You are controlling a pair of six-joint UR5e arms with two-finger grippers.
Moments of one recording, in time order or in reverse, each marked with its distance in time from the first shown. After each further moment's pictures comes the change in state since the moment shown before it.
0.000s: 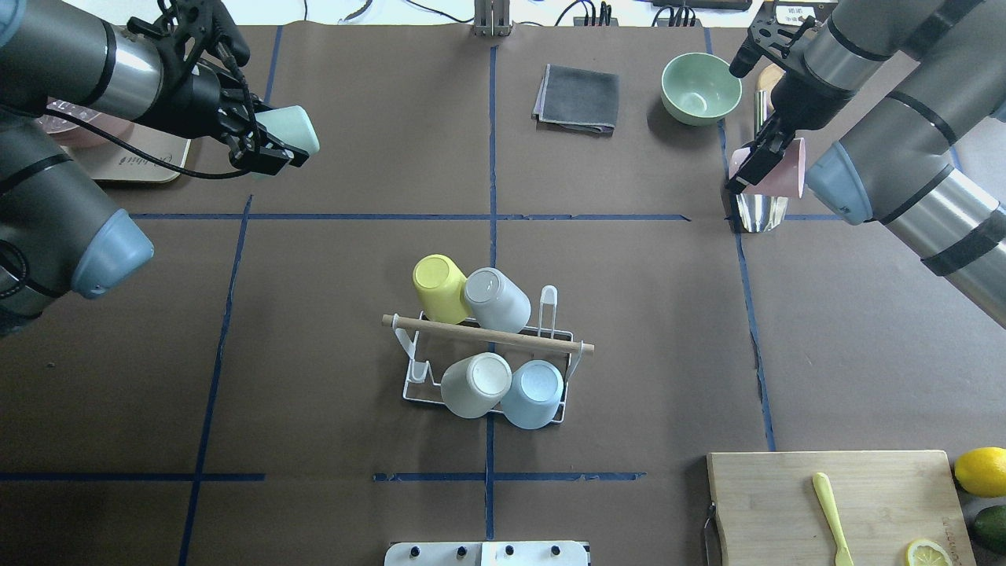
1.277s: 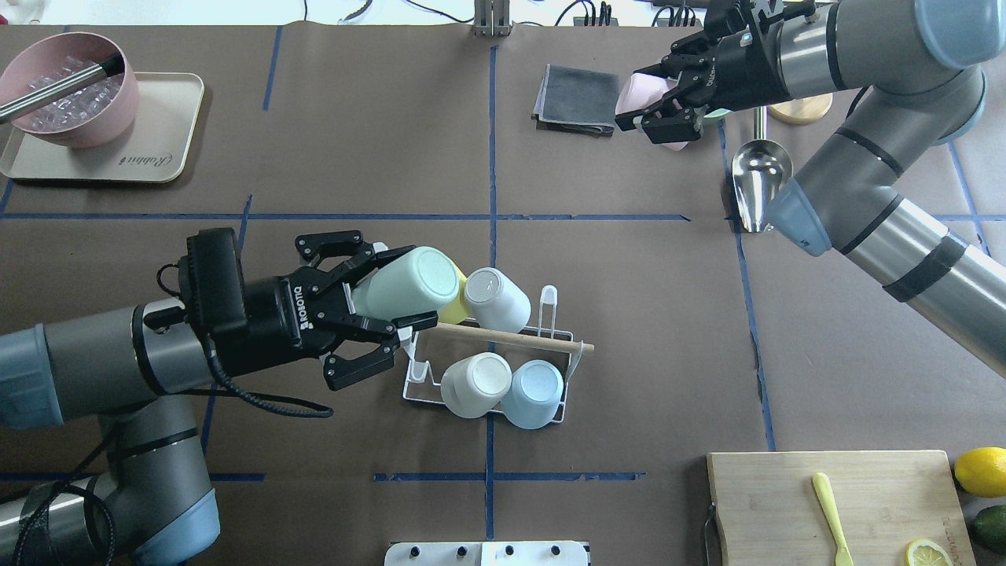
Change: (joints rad) left arm 0.523 0.150 -0.098 -0.926 0.581 -0.128; right arm -0.106 0.017 -0.023 1.115 -0.266 0.629
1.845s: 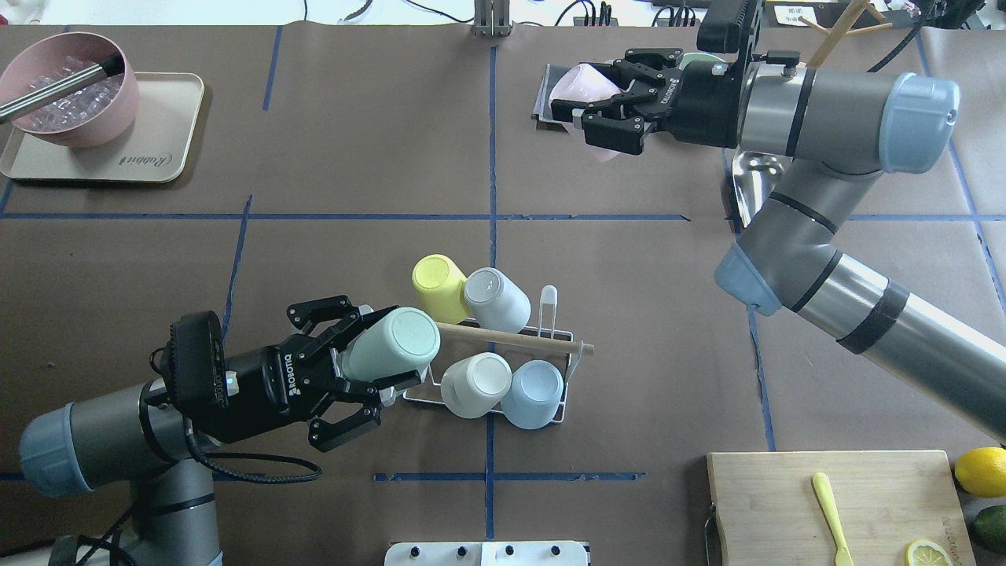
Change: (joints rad) left arm 0.144 0.009 0.144 -0.300 0.157 0.027; right arm -0.135 0.008 0.009 0.368 -0.308 0.395
